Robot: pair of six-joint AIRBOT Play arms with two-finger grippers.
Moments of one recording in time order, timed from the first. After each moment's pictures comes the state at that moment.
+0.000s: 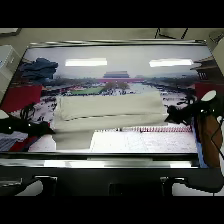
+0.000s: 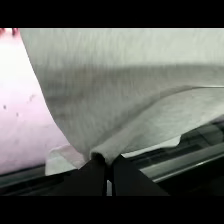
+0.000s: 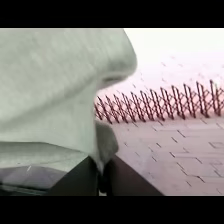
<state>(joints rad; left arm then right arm) 0.35 -1.21 0.83 1.02 -1.39 -1.23 -0.28 -1.46 1.15 -1.13 1.36 1.52</state>
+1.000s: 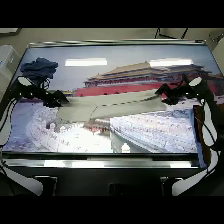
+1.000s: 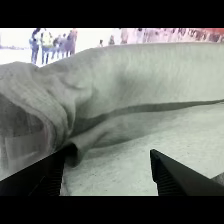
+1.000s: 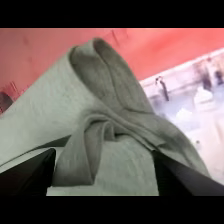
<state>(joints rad) 0.17 -1.85 1.59 1.01 -1.31 -1.43 -0.22 -1.84 1.55 -0.97 1.06 1.63</state>
